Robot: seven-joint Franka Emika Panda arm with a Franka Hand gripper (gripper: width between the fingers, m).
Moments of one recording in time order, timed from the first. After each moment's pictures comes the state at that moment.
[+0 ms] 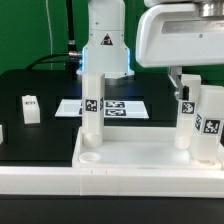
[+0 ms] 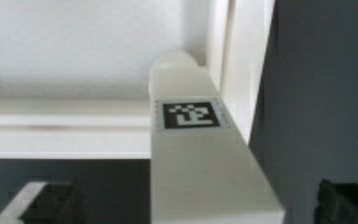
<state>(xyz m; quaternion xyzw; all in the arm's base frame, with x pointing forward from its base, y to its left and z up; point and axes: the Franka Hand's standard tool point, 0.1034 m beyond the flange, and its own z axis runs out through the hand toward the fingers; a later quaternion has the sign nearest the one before) 0.634 0.100 0.120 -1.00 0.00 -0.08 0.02</state>
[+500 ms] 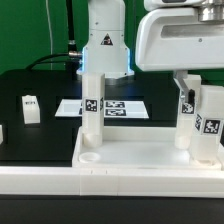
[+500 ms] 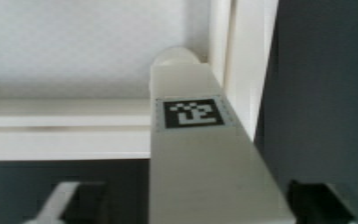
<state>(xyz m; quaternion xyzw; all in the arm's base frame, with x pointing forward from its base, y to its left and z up) 0.632 0.104 0.116 -1.00 0.01 -0.08 0.02</state>
